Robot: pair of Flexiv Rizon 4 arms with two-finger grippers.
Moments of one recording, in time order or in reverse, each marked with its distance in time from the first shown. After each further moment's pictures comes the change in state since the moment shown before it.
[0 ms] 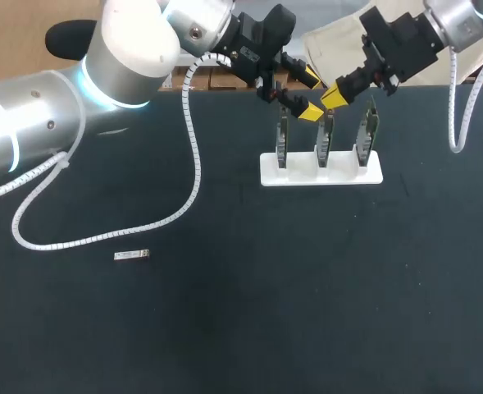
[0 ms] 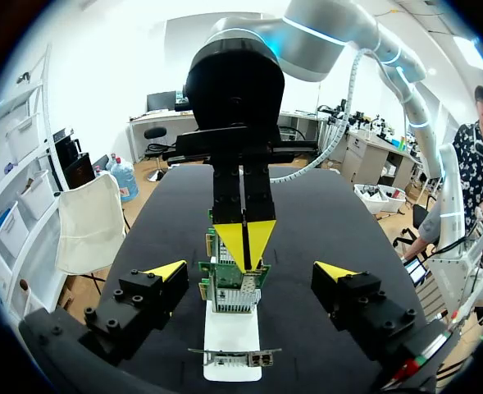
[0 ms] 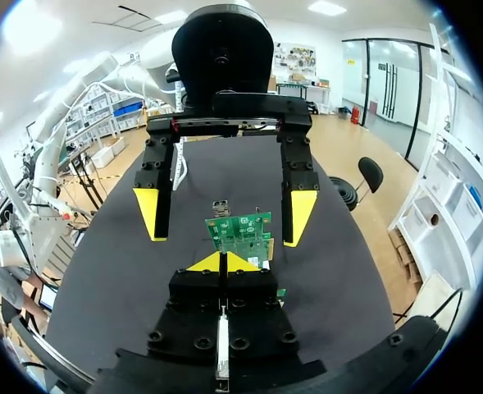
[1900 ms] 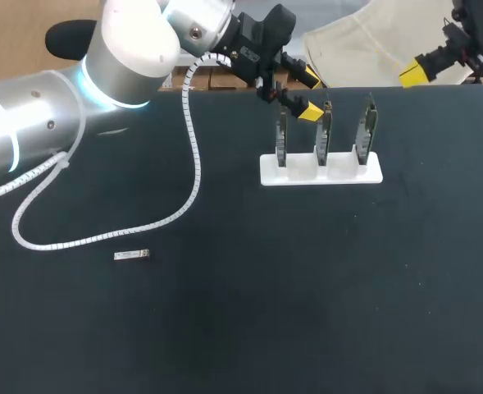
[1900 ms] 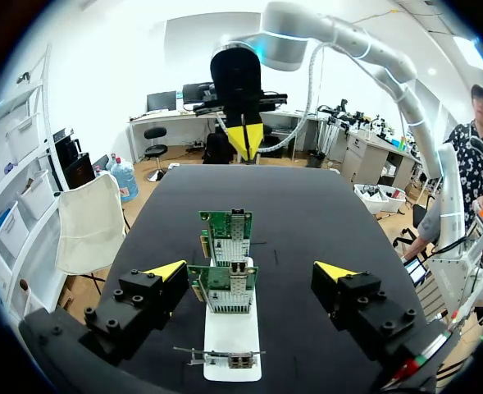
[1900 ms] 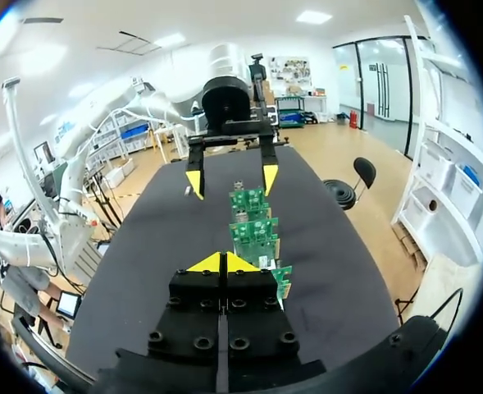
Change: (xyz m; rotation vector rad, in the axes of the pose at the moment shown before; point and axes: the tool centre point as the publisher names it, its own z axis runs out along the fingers) left arm 0.000 0.000 0.000 0.000 0.000 0.000; right arm 0.039 0.013 -0.115 -0.051 -0.098 0.060
